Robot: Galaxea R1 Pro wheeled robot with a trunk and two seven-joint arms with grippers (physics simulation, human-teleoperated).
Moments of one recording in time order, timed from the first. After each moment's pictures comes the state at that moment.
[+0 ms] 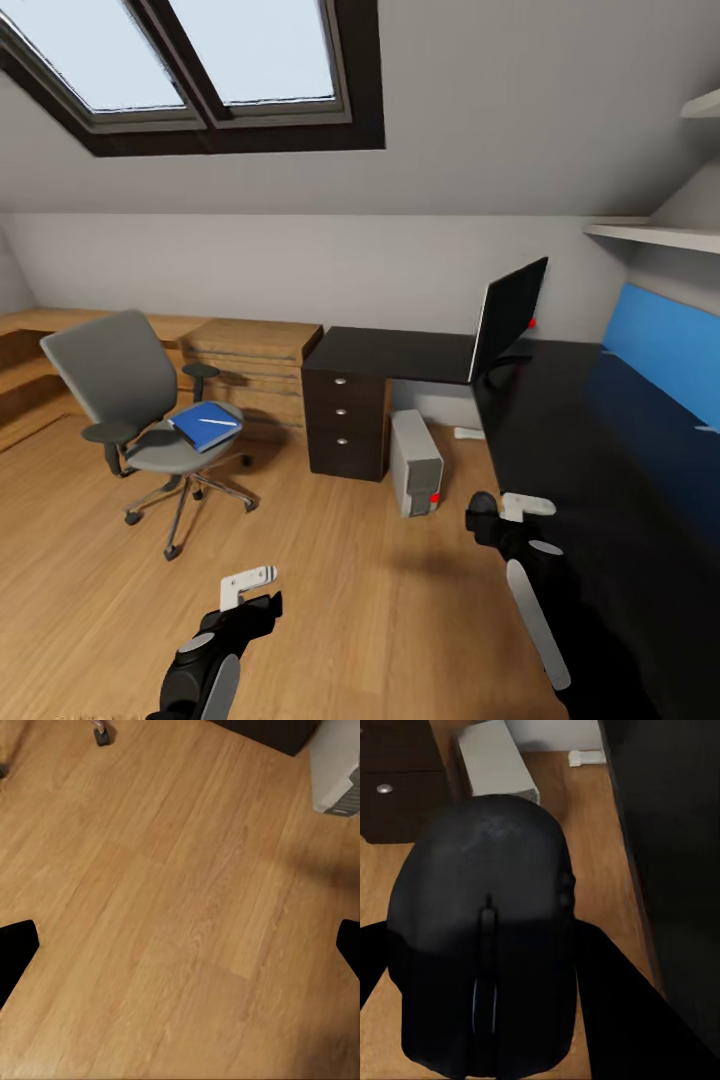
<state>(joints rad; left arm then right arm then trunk) -0.09 -0.13 -0.06 -1.44 0.23 0.60 0.34 -0.34 -0.01 0.06 -1.44 -0.23 0.67 -0.32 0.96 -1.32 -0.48</state>
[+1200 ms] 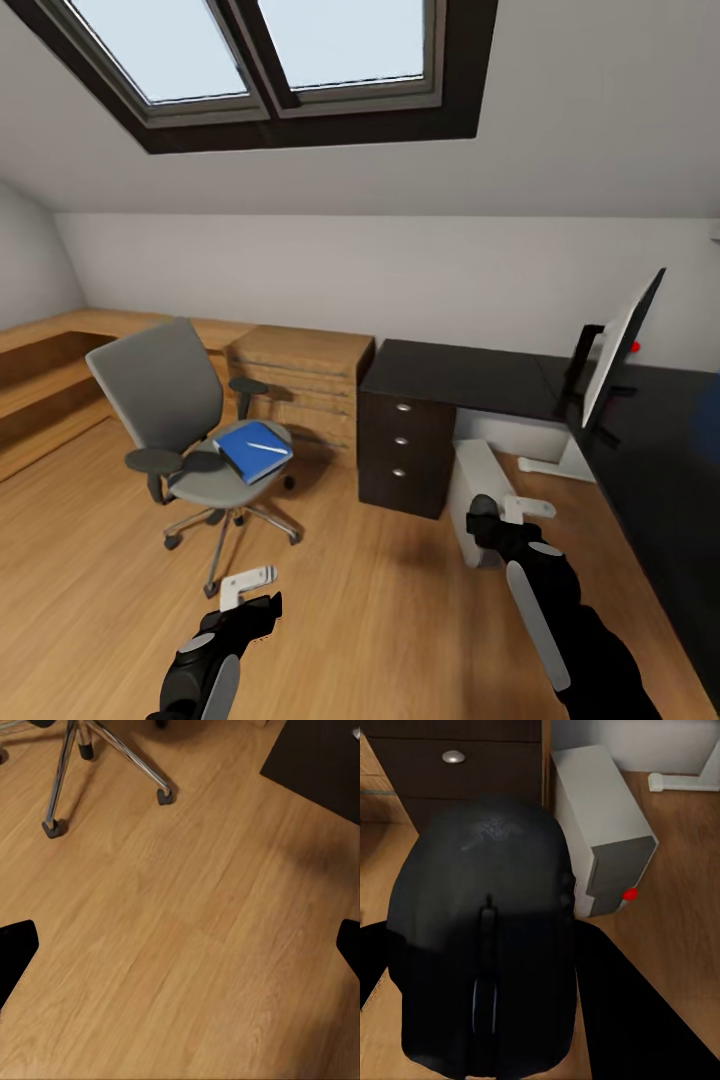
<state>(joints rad) -0.09 -0.13 -0.06 -1.43 0.23 0.60 0.34 -0.34 -0.02 0.06 -1.43 -0.23 0.67 -0.32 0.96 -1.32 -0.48</state>
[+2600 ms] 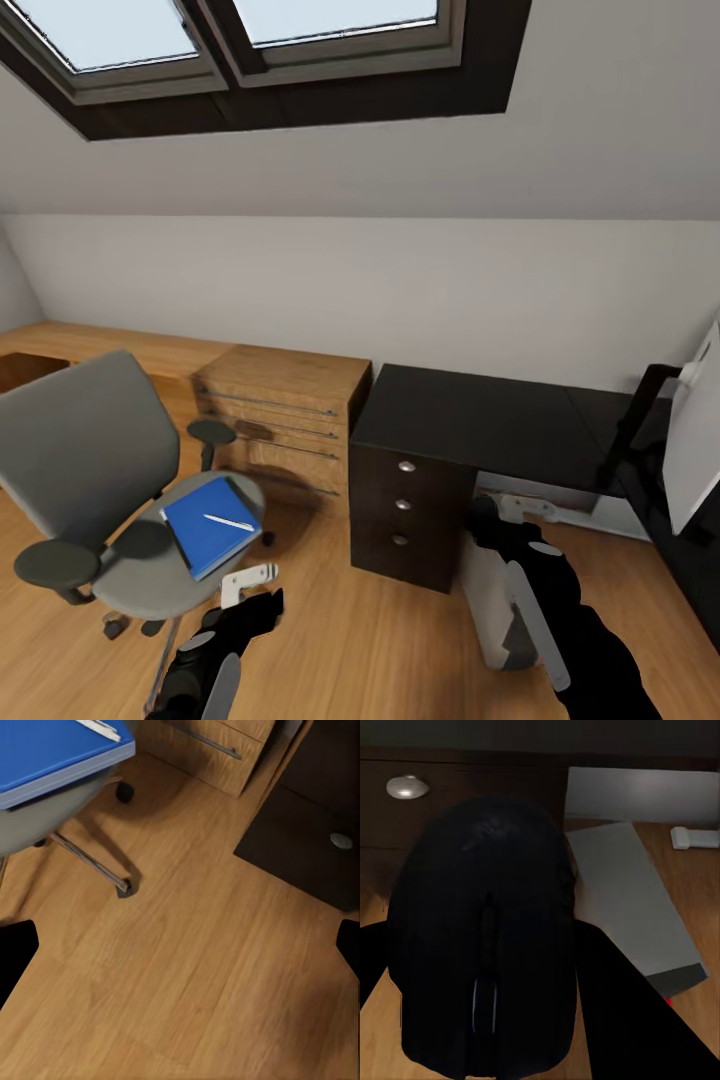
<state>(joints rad) -0.09 -0.13 -0.07 -1.45 0.23 0.60 0.34 -0.34 -0.02 0.06 -1.43 -0.23 0.67 -0.32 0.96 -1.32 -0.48</state>
